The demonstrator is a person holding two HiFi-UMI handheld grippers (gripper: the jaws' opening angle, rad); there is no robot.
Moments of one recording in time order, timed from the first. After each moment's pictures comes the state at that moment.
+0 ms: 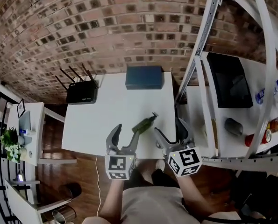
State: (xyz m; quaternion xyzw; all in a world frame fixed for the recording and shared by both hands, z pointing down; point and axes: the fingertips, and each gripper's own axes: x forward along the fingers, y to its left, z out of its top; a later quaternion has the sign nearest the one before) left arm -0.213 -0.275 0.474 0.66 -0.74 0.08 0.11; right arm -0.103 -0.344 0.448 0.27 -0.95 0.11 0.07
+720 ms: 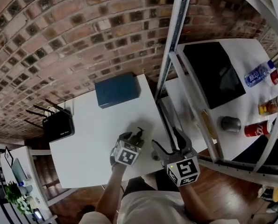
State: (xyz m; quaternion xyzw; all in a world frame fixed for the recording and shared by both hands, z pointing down) left arm -0.182 -0.379 0.677 0.77 -0.44 0.37 0.28; right arm -0.093 -0.400 0.500 0.39 -0.90 0.14 0.14
